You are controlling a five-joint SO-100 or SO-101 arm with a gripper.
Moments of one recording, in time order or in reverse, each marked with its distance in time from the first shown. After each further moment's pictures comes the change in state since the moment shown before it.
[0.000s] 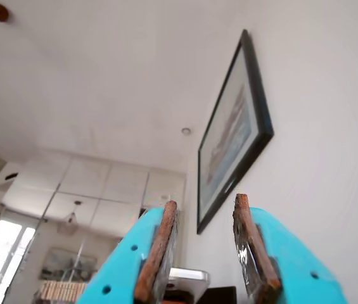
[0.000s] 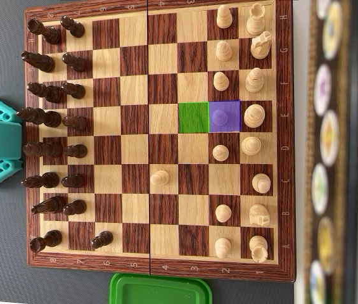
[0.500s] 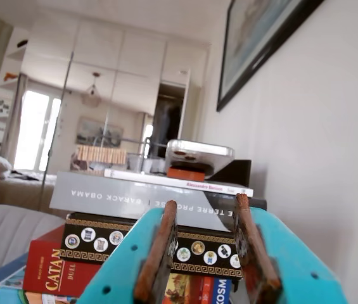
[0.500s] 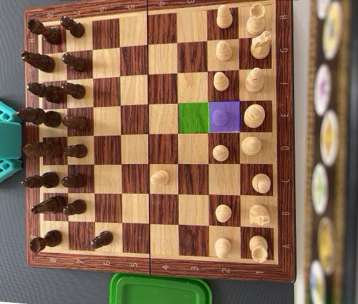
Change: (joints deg) arm -0.4 -0.2 -13.3 43.9 0.0
